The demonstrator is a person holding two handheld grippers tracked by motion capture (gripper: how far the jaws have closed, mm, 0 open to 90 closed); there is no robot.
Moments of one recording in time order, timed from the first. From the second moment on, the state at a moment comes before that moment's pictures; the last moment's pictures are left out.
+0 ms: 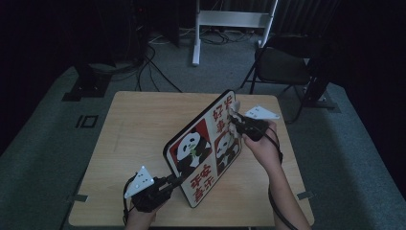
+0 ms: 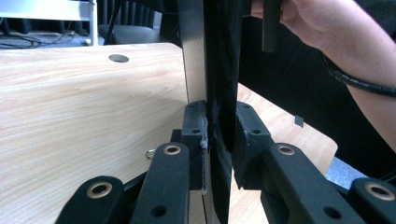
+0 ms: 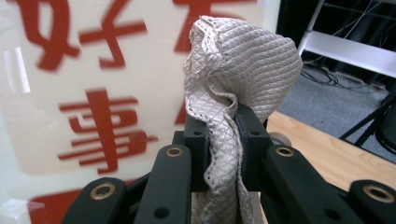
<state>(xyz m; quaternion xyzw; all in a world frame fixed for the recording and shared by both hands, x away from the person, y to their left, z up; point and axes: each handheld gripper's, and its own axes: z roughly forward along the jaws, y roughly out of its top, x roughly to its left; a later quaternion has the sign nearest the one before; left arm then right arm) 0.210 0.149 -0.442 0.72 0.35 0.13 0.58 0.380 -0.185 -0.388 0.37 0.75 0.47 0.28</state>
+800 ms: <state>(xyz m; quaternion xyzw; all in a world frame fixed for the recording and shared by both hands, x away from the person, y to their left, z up) 0.210 0.148 -0.442 0.72 0.35 0.13 0.58 0.378 -0.204 -0.451 0.41 0.76 0.43 0.25</state>
